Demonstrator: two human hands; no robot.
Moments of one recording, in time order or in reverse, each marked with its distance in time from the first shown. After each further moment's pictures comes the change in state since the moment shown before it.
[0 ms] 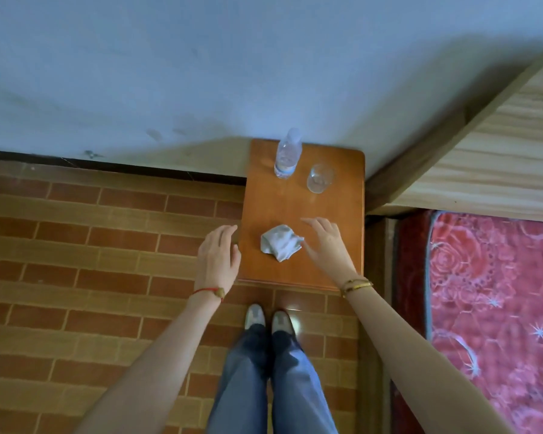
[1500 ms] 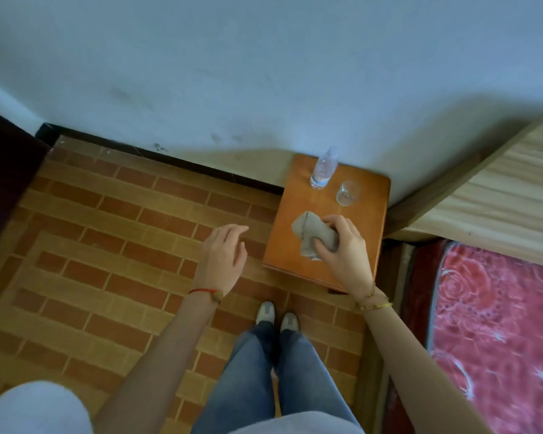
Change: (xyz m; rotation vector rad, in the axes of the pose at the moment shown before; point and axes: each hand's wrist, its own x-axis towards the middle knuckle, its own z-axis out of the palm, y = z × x) left_hand -0.094 0.040 -0.143 -0.057 0.126 0.001; right_hand -0.077 -0.096 -0.067 0.201 0.173 -0.237
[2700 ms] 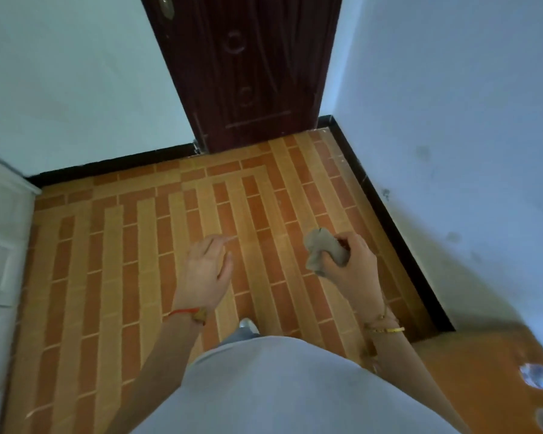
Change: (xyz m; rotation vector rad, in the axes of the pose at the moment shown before) left_hand -0.346 -0.167 -0.247 0.049 0.674 -0.879; right_hand -0.075 -0.362 0.269 0.057 -0.659 -0.561
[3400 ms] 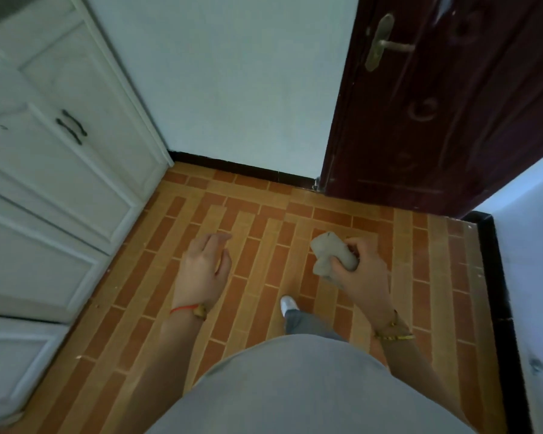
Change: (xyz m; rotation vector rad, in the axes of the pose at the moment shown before) left_hand 0.175 -0.230 -0.142 0.122 0.384 -0.418; right_hand 0.281 -0.211 0.256 0.061 -0.403 -0.316
